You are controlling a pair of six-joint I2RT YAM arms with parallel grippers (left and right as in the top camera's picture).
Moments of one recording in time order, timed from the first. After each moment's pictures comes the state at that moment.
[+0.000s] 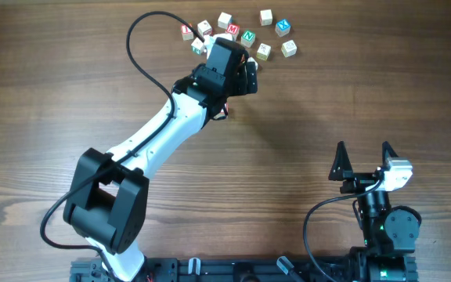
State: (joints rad) left arm -0.53 1.86 1.38 -0.33 -0.16 -0.52; right arm -0.04 0.02 0.01 0.00 -0.07 0.14
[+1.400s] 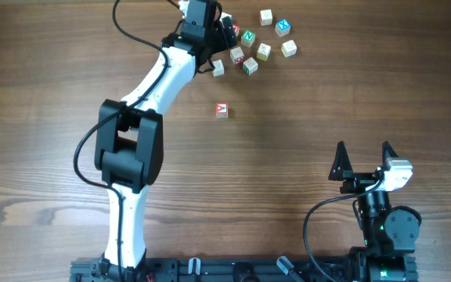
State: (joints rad) left arm -0.34 2.29 1.85 -0.35 -0.03 -0.60; right arm -0.04 0.02 0.01 0.00 -0.07 0.14
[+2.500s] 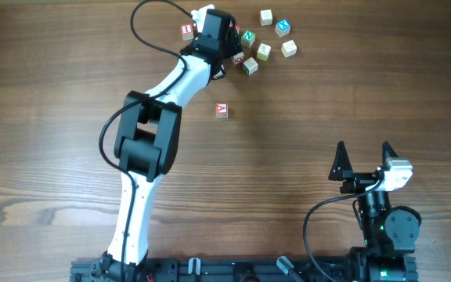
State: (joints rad) left arm -0.38 2.45 1.88 -0.20 -0.14 -0.61; right arm -0.04 0.02 0.01 0.00 -0.07 0.14
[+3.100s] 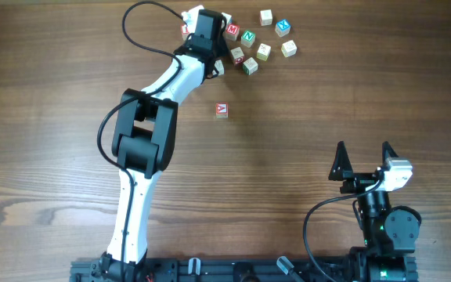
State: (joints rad) left arm -0.34 2.48 1.89 -0.17 -0.18 -0.63; right arm -0.04 0.02 0.01 0.00 -0.07 0.14
